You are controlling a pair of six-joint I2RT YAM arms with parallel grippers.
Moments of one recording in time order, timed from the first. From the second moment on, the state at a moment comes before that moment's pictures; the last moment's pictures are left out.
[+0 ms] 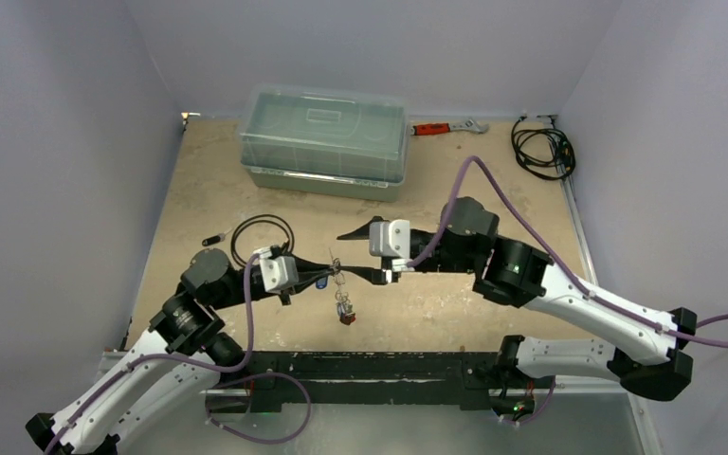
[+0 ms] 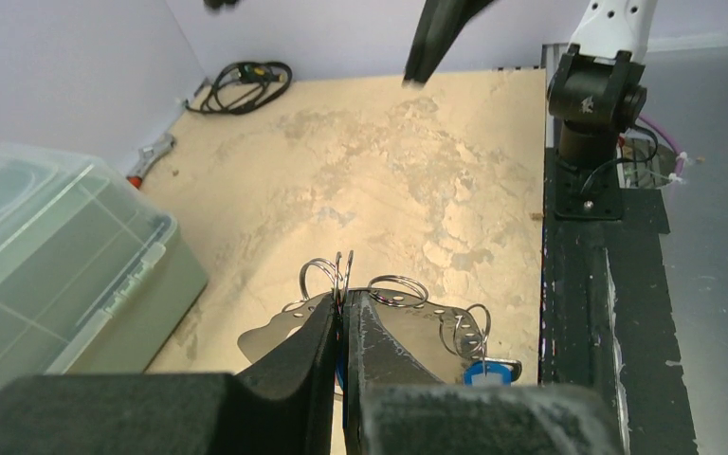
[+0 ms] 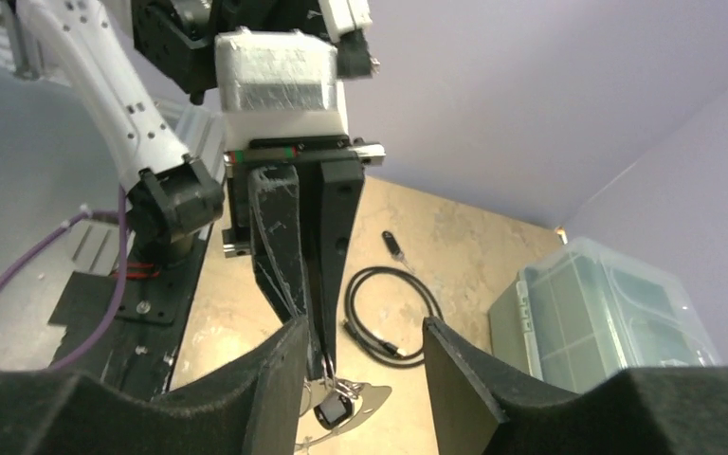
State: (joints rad) left arm -0.72 0.48 0.59 -0.13 0.55 0.22; right arm 1.11 1.05 1.15 -0.16 -0.35 -0.44
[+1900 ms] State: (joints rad) left arm -0.72 0.44 0.60 -0.06 0.62 0.19; right arm 1.14 1.07 1.07 -0.28 -0.24 -0.51
